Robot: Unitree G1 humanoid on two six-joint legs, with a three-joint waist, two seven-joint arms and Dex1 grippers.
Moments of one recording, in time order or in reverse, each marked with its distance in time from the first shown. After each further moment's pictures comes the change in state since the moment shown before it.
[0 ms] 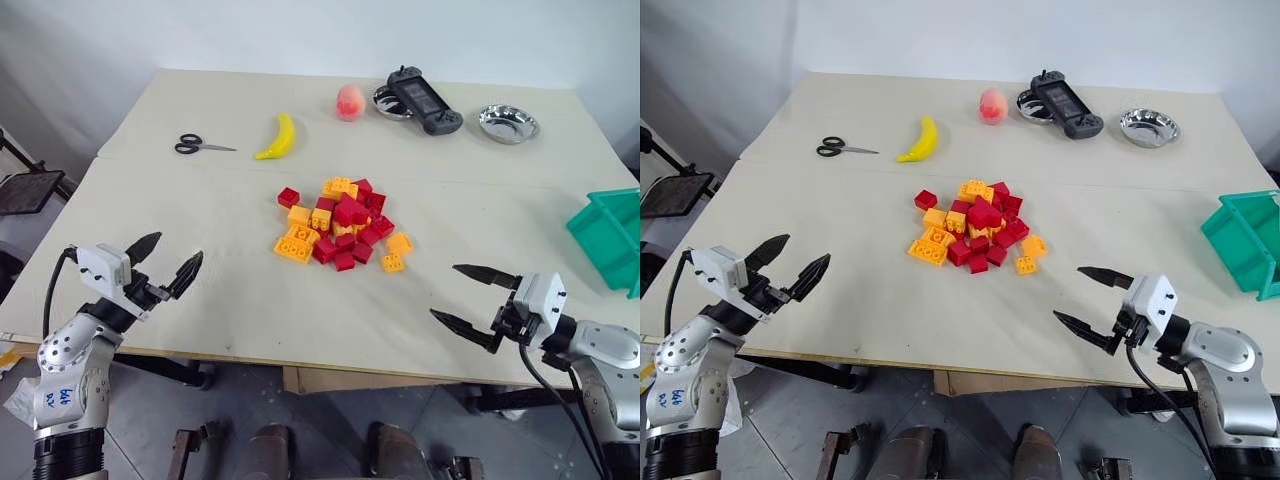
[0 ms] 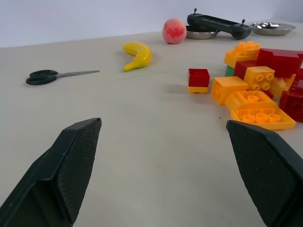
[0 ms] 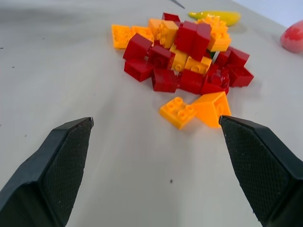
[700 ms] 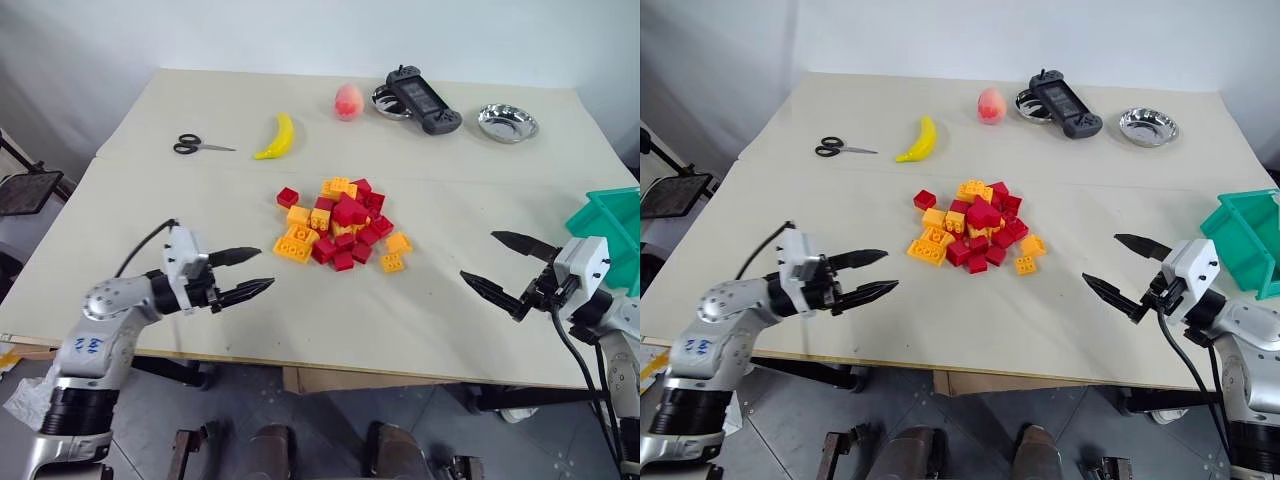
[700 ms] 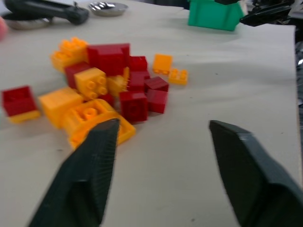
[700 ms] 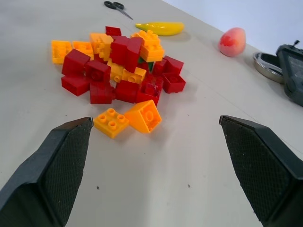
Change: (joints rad) left arm -0.248 0.084 -0.333 -0.016 -0.018 0.207 -0.364; right arm -0.083 -0.045 -0.108 0.096 0.060 0.062 -0.049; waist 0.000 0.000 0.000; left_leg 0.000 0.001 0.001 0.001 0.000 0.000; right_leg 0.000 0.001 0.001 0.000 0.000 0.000
